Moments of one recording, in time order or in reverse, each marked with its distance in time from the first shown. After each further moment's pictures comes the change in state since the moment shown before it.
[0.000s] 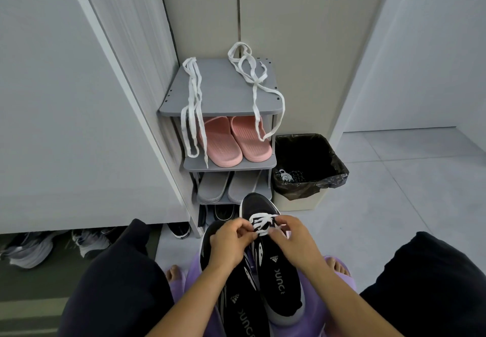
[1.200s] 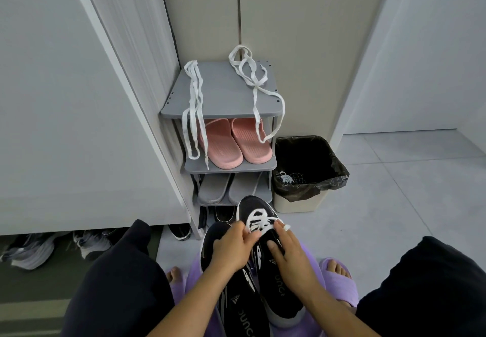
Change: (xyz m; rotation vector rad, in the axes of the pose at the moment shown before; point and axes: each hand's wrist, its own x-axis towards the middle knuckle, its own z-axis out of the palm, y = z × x) left_hand -0.002 0.006 -0.002 0.251 -0.099 -0.027; right_hand -0.018 0.019 0.020 -0.094 -0.020 -0.163
